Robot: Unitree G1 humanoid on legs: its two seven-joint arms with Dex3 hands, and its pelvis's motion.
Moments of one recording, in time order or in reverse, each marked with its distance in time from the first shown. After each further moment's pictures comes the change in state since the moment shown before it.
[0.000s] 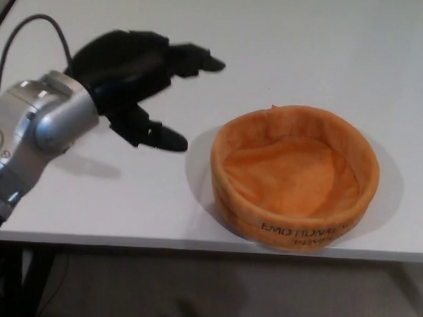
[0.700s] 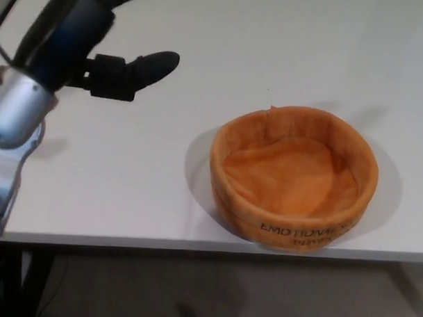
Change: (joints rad) left_arm 0.105 -0.110 0.328 -0.124 -0.327 0.057 0.029; right_arm 0.009 0.008 0.003 0.004 0.002 -0.002 0.000
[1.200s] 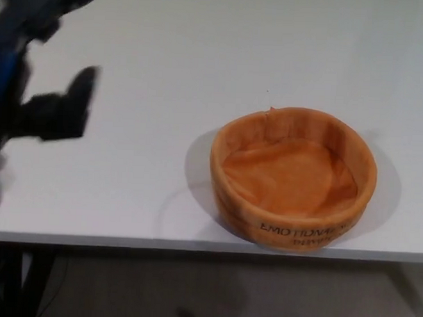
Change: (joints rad) left_arm 0.294 -0.149 0.247 -0.329 -0.234 -0.039 0.022; right_arm 0.008 0.003 0.005 0.013 -0.002 -0.005 -0.003
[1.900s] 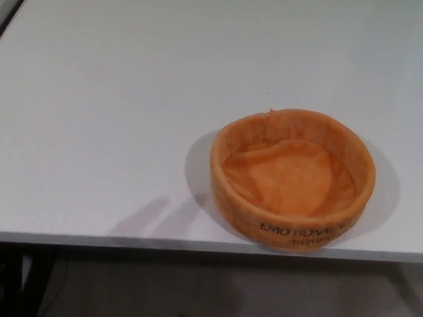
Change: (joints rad) left_arm 0.568 -0.097 0.270 0.027 -0.304 -0.178 -0.099; right_arm 0.010 0.001 0.001 0.018 0.001 -0.001 -0.006
